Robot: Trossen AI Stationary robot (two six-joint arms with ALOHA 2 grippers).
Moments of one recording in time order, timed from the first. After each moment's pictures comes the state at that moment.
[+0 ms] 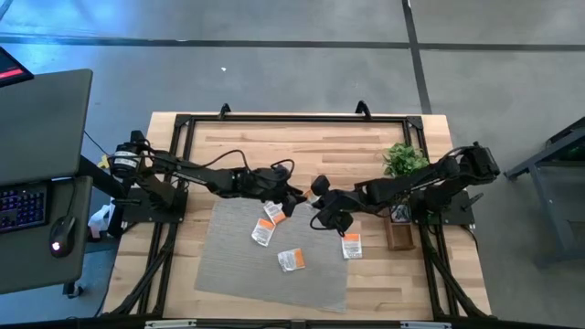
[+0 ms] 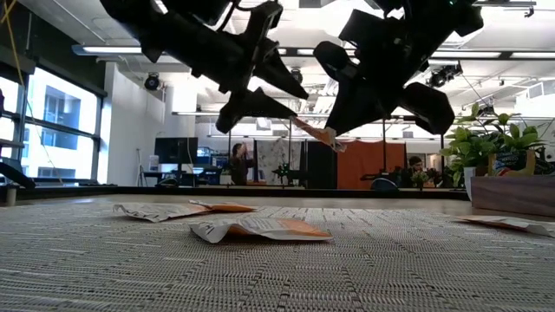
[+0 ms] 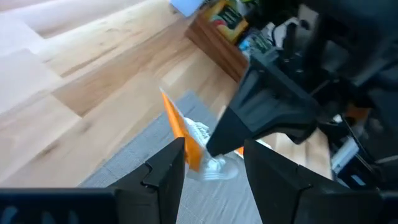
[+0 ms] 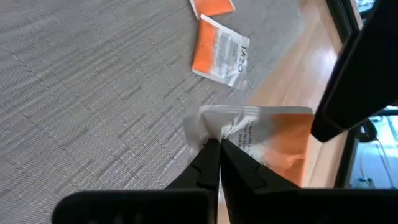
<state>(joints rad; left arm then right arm) -0.03 1.61 0.88 0.30 -0.09 -0.74 0.16 1.57 0.89 -0.14 0.27 -0.77</state>
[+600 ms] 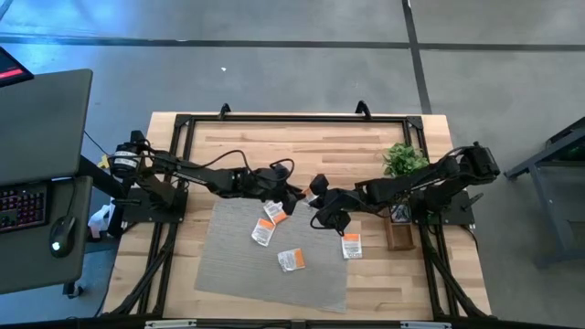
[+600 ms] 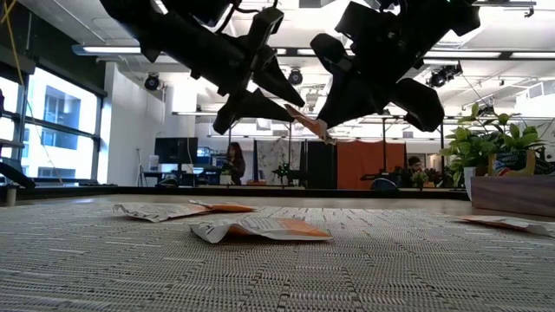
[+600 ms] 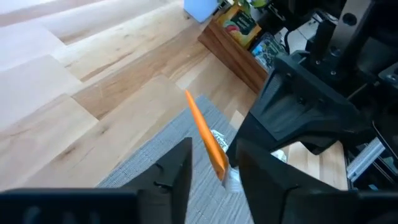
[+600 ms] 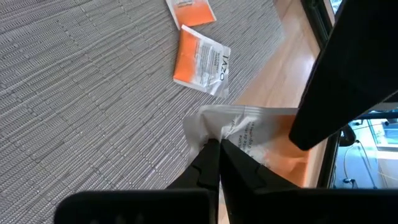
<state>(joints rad) -0.03 1.61 0.88 0.29 -0.14 -0.74 0.16 1.57 0.89 -0.08 0.29 -0.79</state>
